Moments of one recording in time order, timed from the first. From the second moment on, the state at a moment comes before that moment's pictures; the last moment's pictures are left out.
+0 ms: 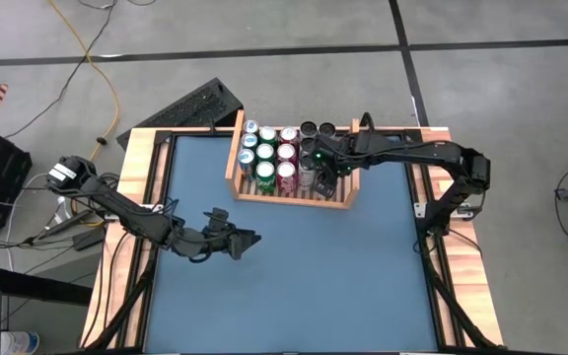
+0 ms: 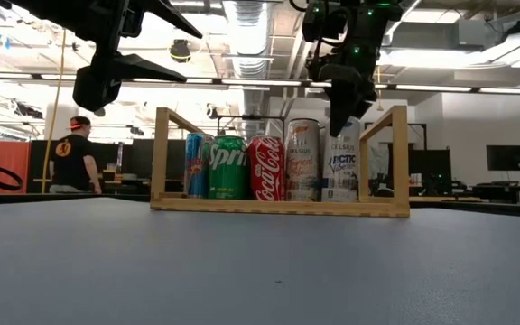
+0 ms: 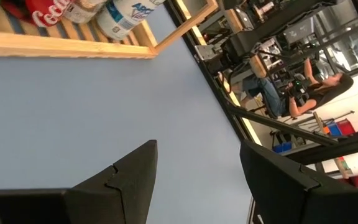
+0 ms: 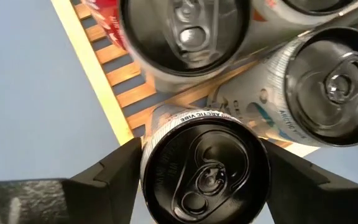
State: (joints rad) left arm -0.45 1.24 0.57 0.40 -0.68 -1.18; right arm -0.30 1.64 1.38 -0.96 0.18 0.19
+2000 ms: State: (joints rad) left arm -0.06 1.85 1.32 0.35 -0.20 -0.27; right arm -0.08 1.33 2.35 -1.57 0.24 0.27
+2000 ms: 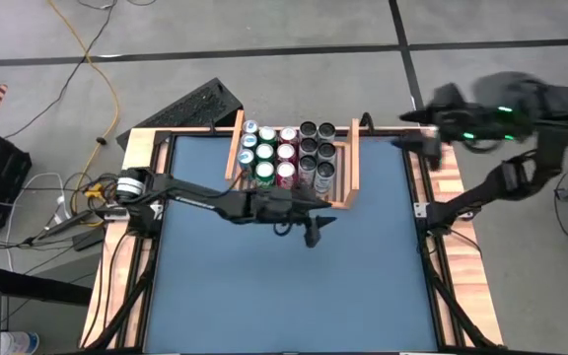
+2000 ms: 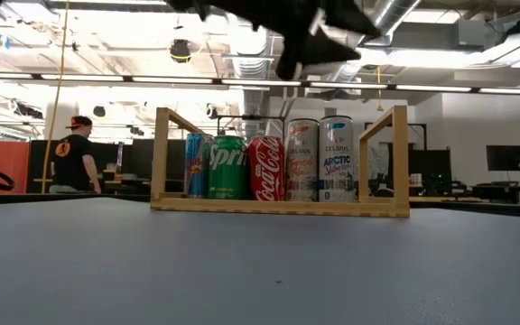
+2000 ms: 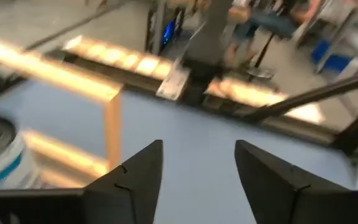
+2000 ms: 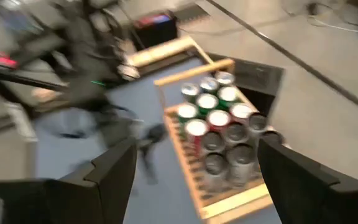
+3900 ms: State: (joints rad) left arm 0.10 2.09 1.55 0.00 -0.32 -0.01; right arm 0.09 1.18 2.35 -1.57 0.39 0.34
